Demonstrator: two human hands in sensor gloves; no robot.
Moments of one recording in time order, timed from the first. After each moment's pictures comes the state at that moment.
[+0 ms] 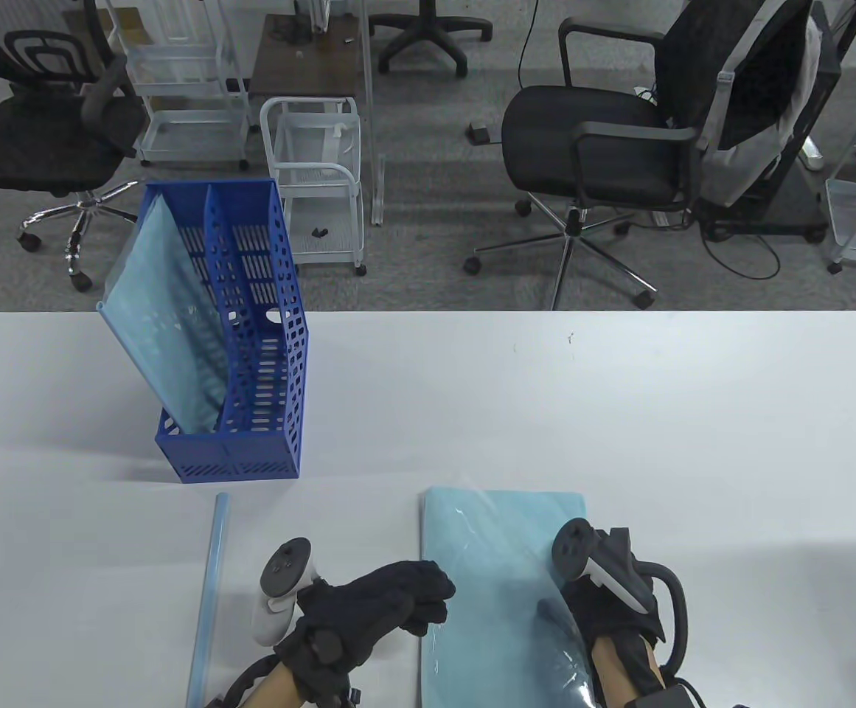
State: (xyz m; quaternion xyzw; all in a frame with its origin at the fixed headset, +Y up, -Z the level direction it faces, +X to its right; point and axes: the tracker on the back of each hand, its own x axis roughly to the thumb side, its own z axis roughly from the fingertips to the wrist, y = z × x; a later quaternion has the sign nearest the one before) left_hand -0.138 -0.775 -0.251 -0.28 -0.28 0.71 0.58; right_hand 0.182 -0.761 -0.279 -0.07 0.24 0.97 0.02
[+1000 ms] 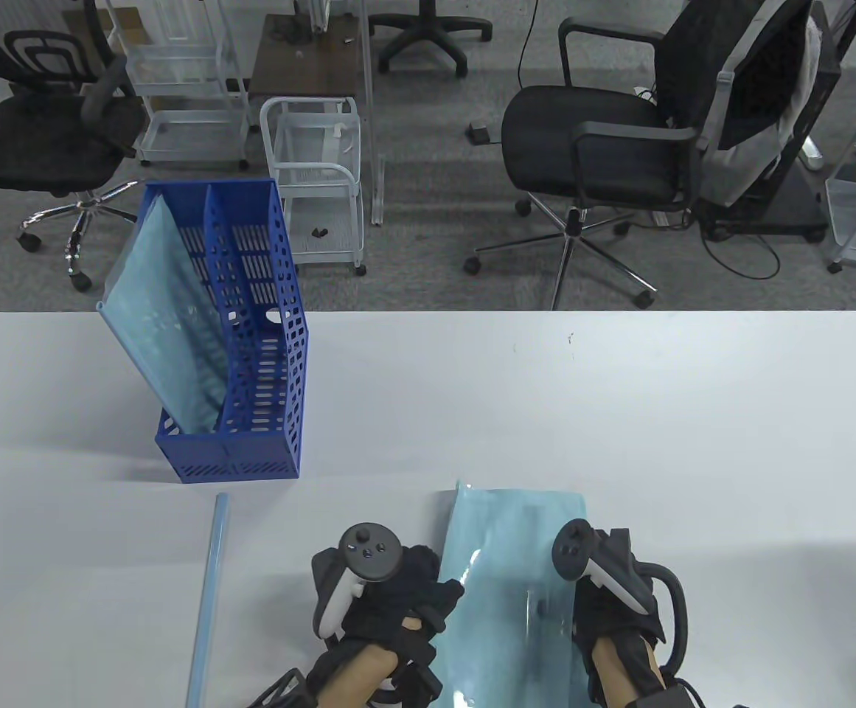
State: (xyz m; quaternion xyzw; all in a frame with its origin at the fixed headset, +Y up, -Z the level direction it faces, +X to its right) left_hand -0.095 -0.779 -0.268 -0.30 0.02 0.47 0.83; right_hand 0.183 -0.762 -0.279 -0.07 0.24 0.97 0.02
